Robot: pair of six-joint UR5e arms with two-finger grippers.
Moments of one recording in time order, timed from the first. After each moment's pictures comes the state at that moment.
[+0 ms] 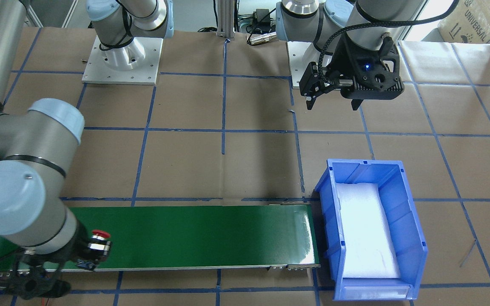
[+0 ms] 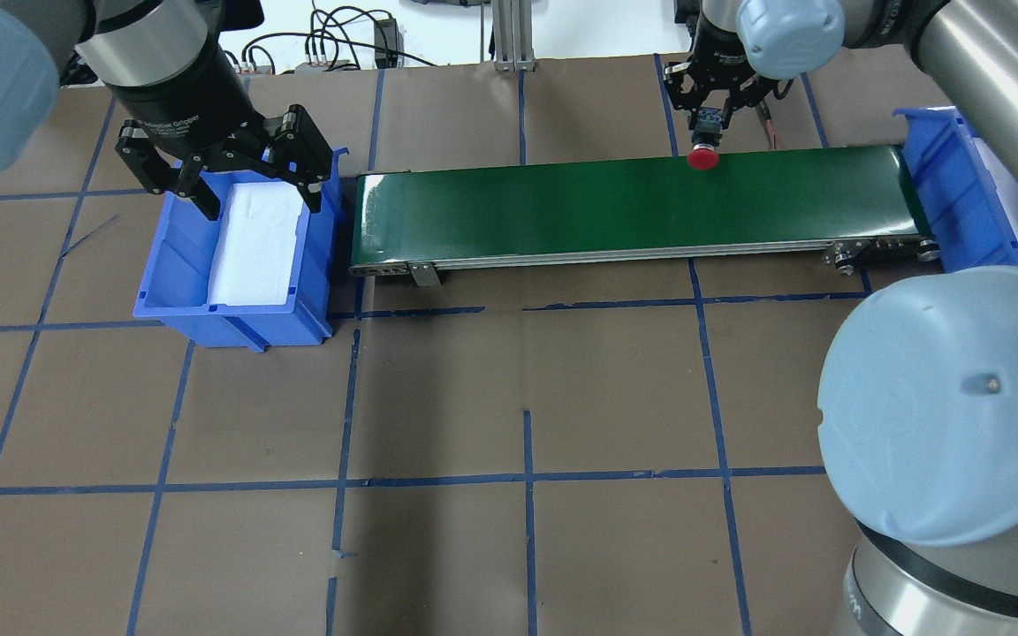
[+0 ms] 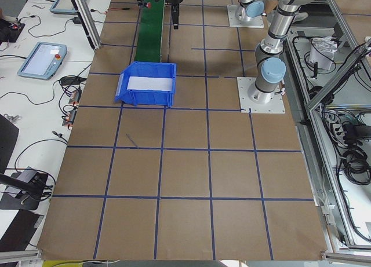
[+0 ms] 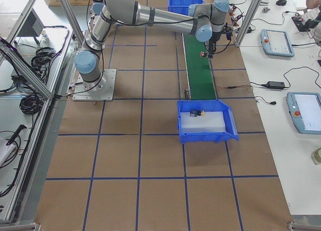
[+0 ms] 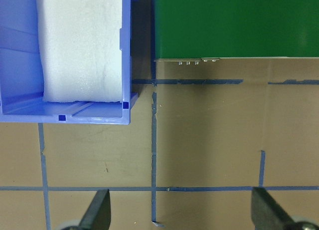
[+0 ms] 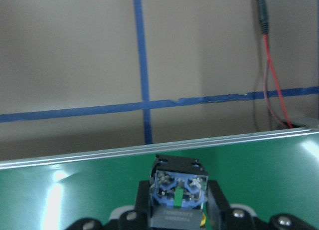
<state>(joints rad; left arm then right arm) -1.61 -1.60 -1.49 -1.65 1.56 -0.06 1.54 -0.96 1.18 -1.84 -1.65 0.03</state>
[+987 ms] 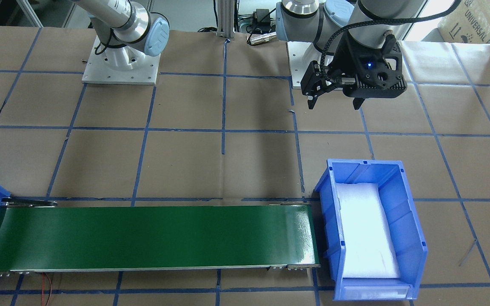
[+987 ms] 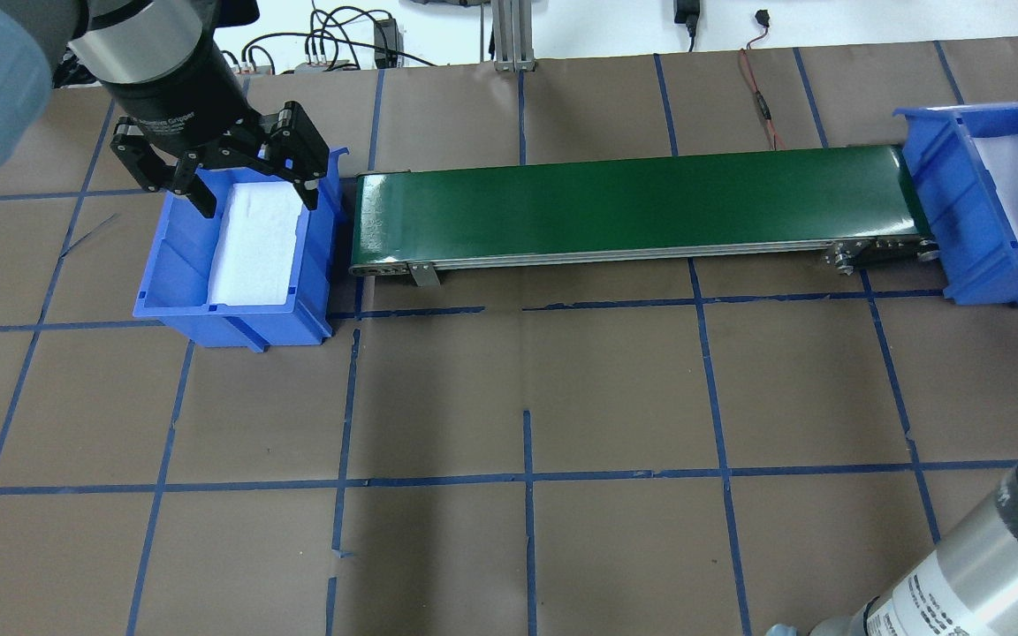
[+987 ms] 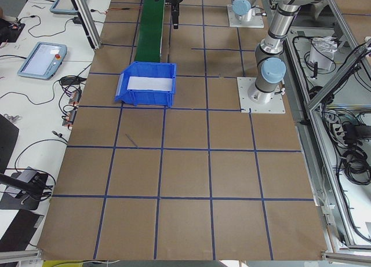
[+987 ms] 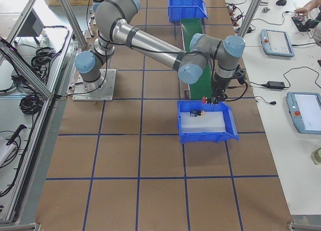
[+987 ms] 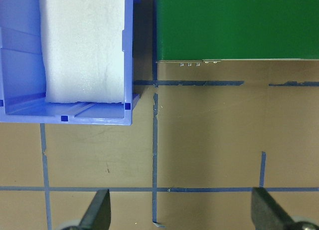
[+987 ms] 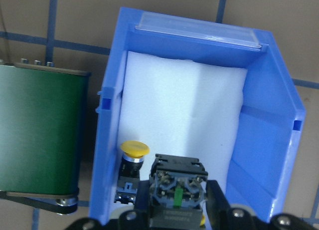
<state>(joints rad) -1.61 -1.60 -1.48 -1.65 1.56 -0.06 1.03 -0.99 1.11 -1.76 -1.64 -0.72</state>
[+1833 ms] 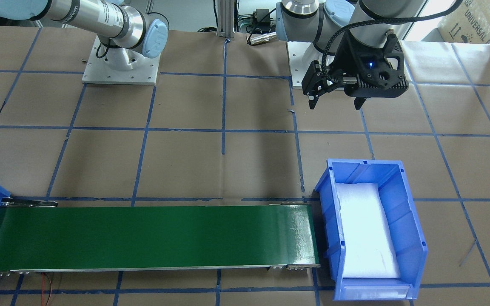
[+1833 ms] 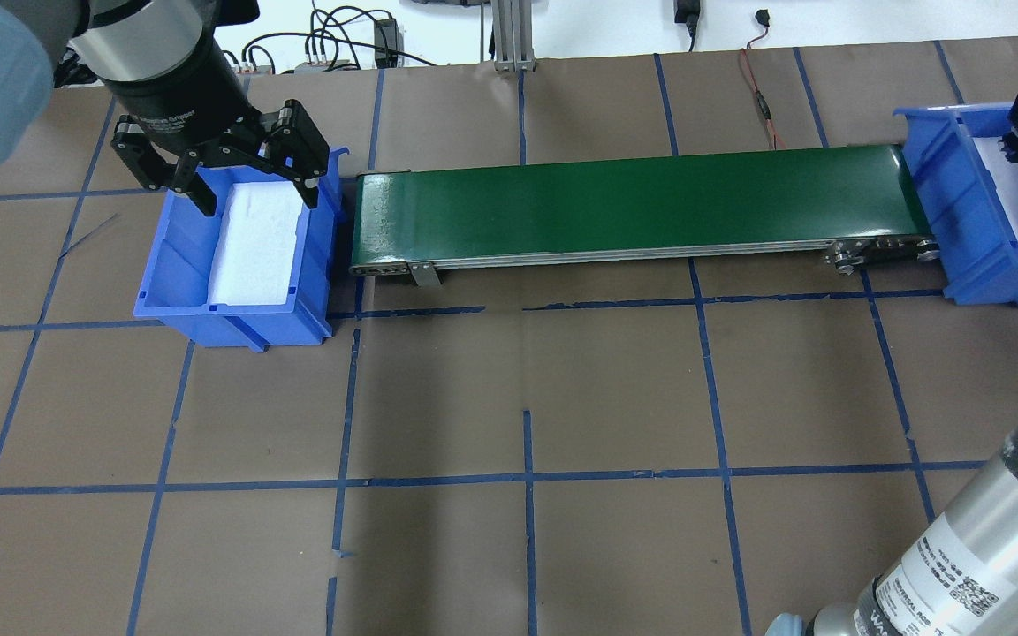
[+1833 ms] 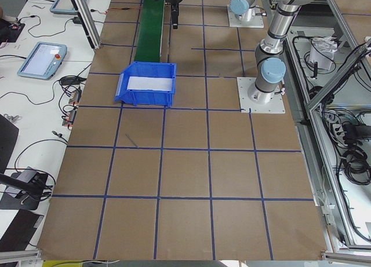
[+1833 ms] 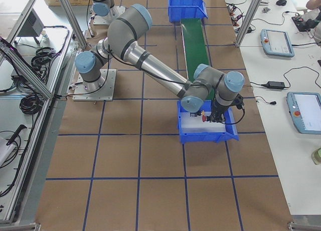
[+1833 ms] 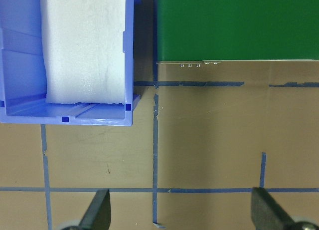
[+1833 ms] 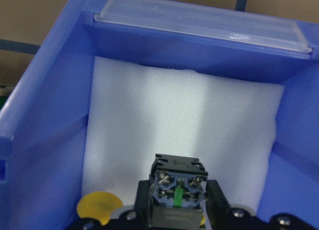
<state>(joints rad) -1.61 -1.60 -1.48 -1.65 1.56 -0.06 1.00 -0.83 1.09 -1.85 -1.58 -0.74</state>
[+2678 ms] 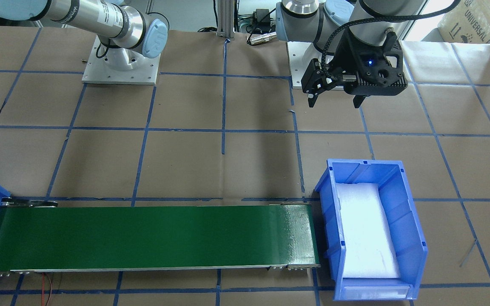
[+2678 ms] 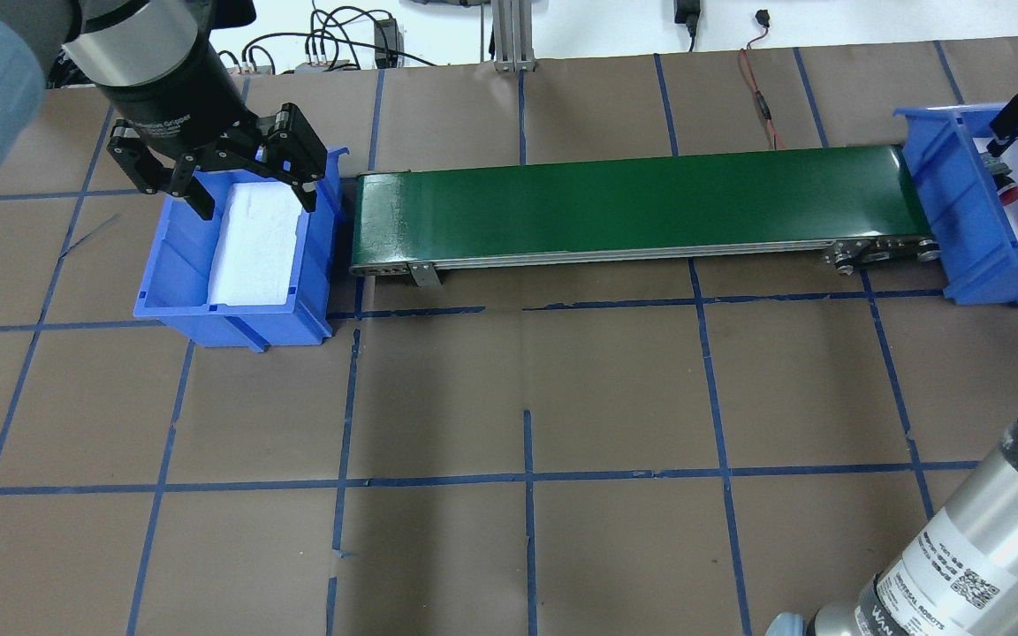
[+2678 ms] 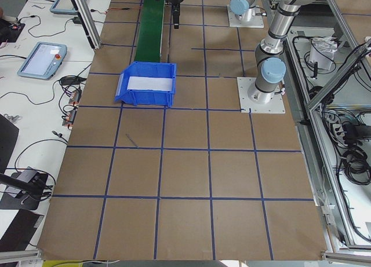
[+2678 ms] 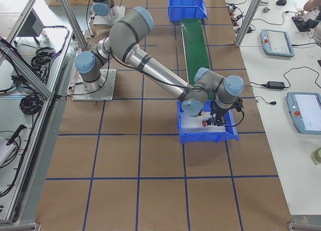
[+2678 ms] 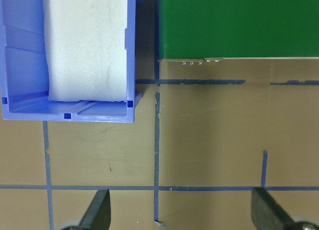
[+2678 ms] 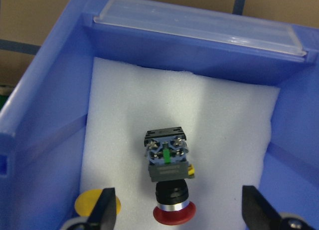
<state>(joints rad) -1.61 -1.59 -1.49 -1.65 1.54 -0.05 1.00 -0.85 1.09 -1.83 -1.58 -0.75</state>
